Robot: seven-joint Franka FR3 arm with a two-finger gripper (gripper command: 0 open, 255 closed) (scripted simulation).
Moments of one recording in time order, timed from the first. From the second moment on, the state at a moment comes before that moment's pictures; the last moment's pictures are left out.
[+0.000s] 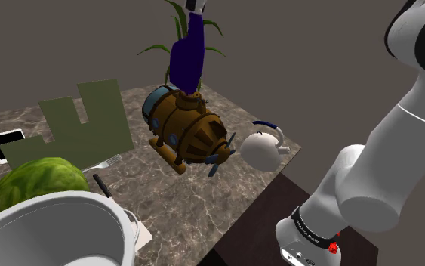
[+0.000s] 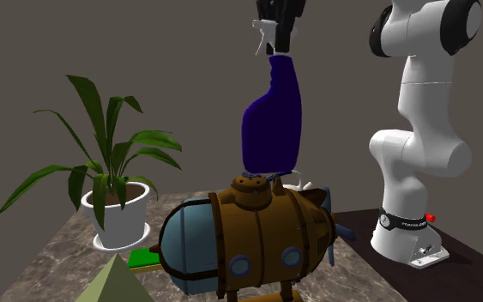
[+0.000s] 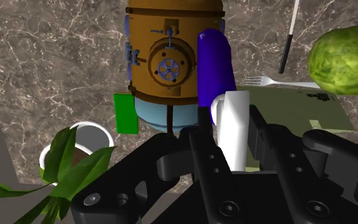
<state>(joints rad) 0.26 0.03 0.11 -1.23 -0.01 1.29 0.23</state>
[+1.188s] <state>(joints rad) 0.36 0.06 0.19 -1.34 -0.02 1.43 0.41</state>
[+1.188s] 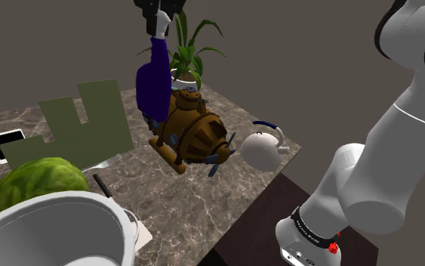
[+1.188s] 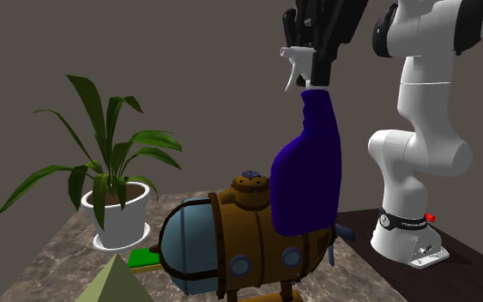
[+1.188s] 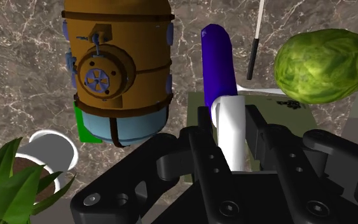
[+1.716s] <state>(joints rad) 0.35 0.01 0.19 -1.51 -0.01 1.55 0.41</state>
